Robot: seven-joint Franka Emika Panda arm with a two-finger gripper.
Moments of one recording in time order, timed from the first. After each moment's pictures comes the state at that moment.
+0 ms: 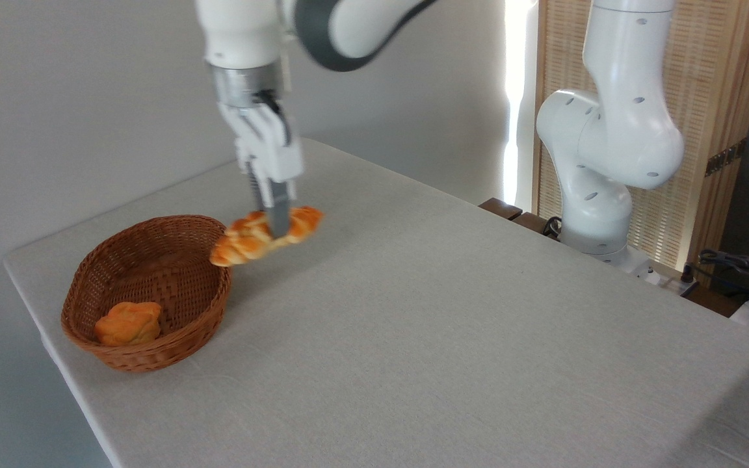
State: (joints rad) arm -0.20 -0.06 -0.14 -1.93 -0.16 1.92 0.63
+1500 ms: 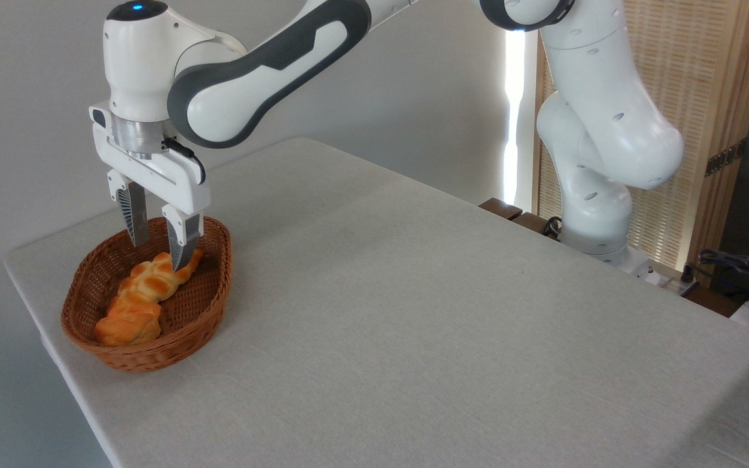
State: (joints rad) arm -0.21 0.33 -0.31 -1.64 -0.04 2.21 0.03
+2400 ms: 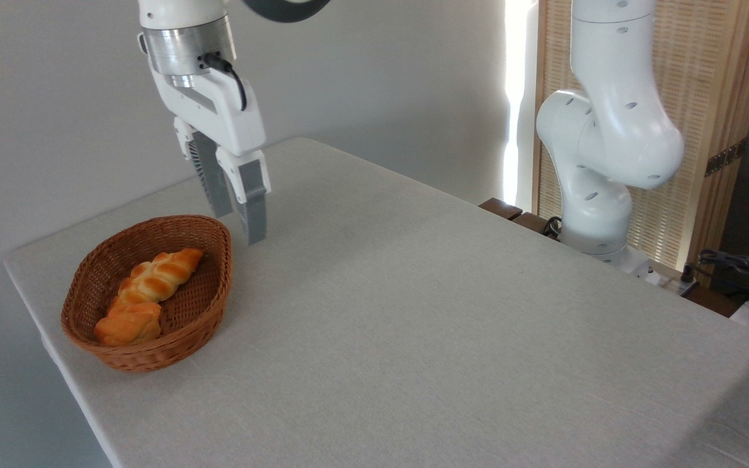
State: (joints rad) arm -0.20 0.05 -0.04 -1.63 -0.03 1.70 0.59
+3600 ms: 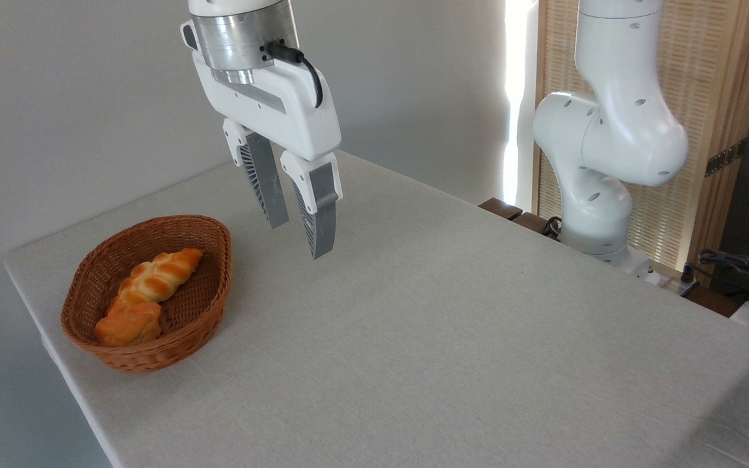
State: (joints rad) arm -0.06 -0.01 0.01 -1.63 -0.03 1.60 0.74
